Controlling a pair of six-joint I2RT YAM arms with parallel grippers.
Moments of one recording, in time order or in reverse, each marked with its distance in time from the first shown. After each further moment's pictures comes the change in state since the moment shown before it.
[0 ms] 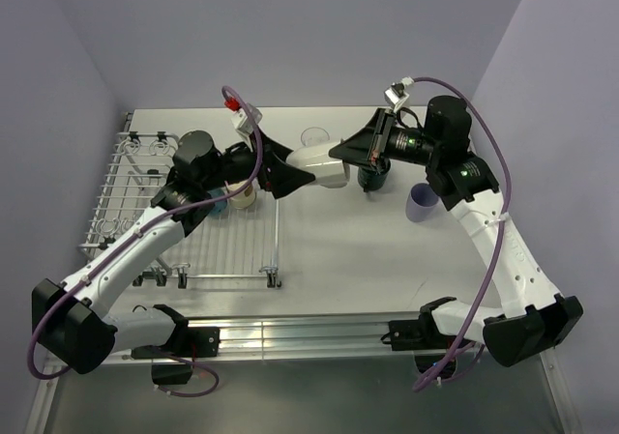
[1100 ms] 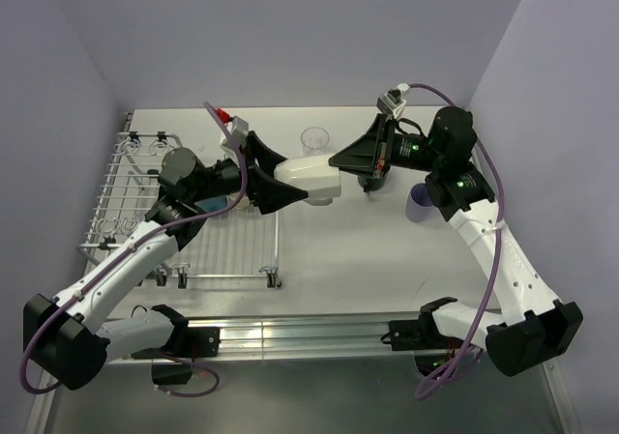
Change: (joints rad) left arm 0.003 -0.088 -0.117 0.248 0.171 -0.092; right arm -0.012 -0.052 -0.158 0.335 -0.208 0.238
